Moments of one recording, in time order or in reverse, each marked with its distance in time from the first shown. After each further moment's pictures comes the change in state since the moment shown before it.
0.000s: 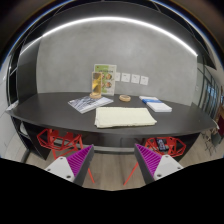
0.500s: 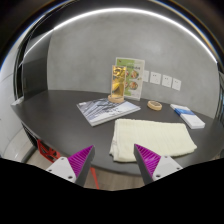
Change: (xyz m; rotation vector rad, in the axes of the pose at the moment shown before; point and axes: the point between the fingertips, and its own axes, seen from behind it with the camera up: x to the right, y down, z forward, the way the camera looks) arm -0.077 -0.050 0.204 0.025 -0.217 -0.094
